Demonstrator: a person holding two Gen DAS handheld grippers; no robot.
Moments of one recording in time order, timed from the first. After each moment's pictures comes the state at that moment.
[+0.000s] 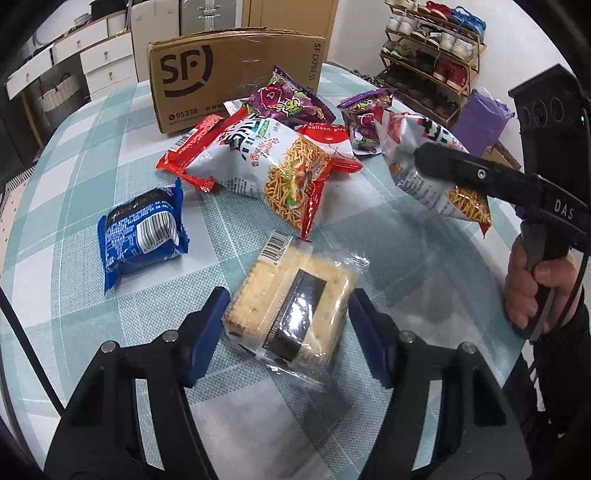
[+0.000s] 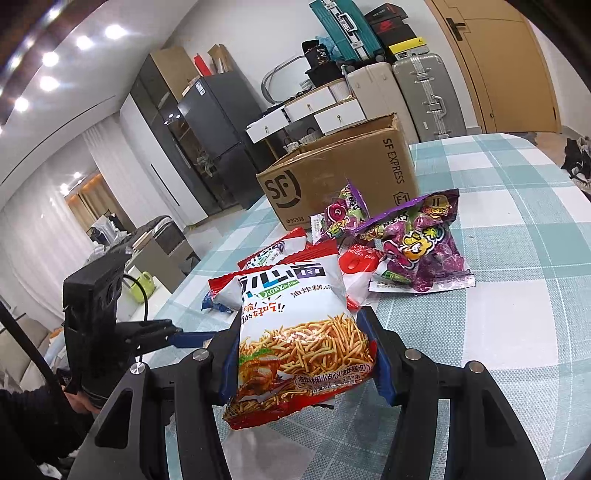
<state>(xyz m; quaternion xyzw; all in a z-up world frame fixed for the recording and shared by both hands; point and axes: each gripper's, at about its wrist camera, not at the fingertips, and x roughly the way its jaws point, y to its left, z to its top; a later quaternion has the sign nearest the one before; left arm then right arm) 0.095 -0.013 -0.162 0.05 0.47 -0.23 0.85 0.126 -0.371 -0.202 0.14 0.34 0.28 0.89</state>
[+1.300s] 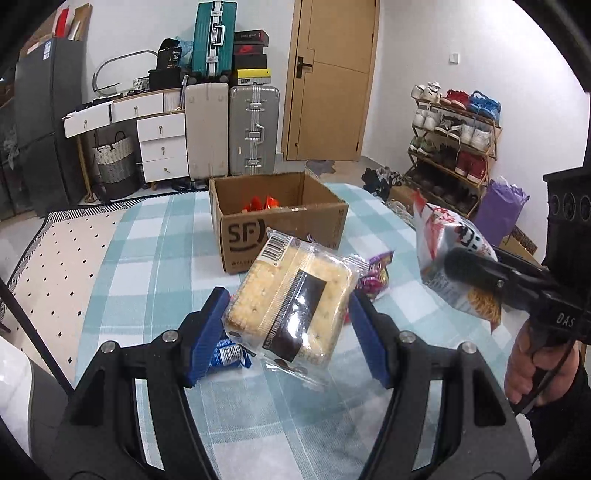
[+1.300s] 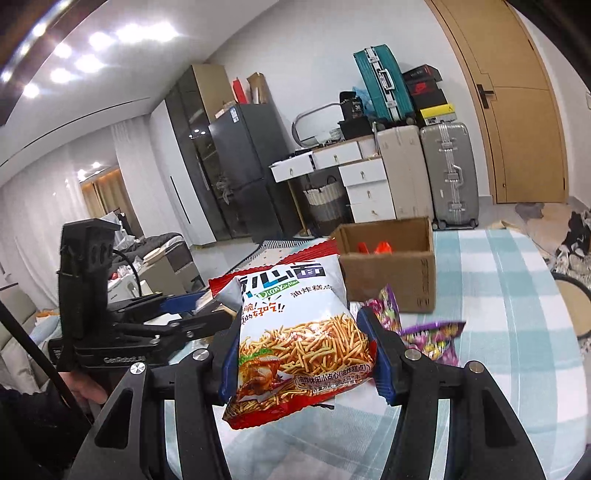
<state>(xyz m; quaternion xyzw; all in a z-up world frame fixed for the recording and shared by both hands) 0.061 0.012 -0.002 0.00 0.31 -0.16 0.94 0.079 -0.351 -0.082 0.09 0.24 0.30 0.92</state>
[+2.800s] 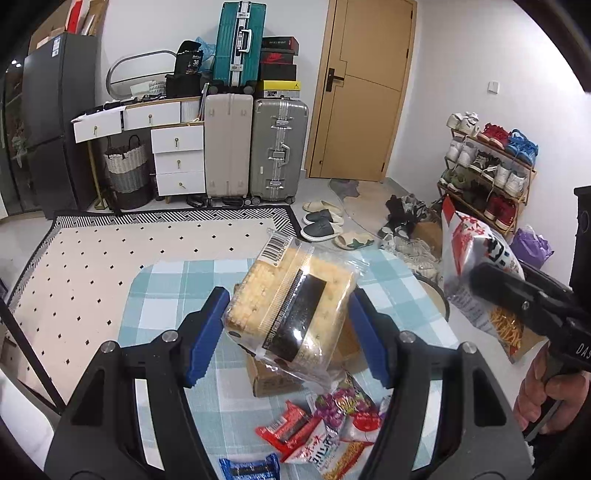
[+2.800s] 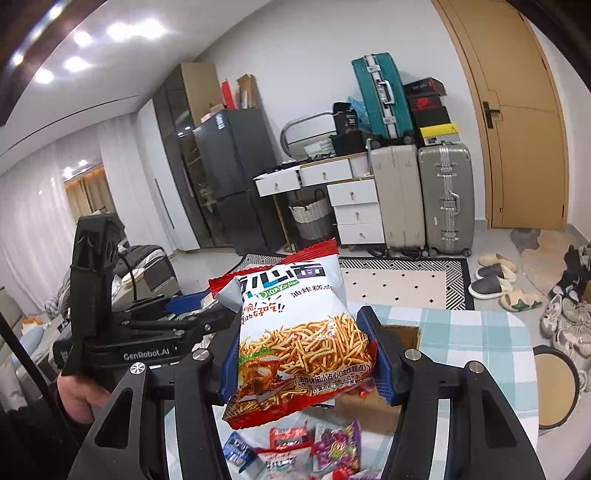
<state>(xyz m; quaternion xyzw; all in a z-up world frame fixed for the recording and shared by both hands) 0.273 0.014 0.151 -0.02 0.31 -0.12 0.94 0.261 -0.333 0.064 0.06 0.25 0.27 0.93</state>
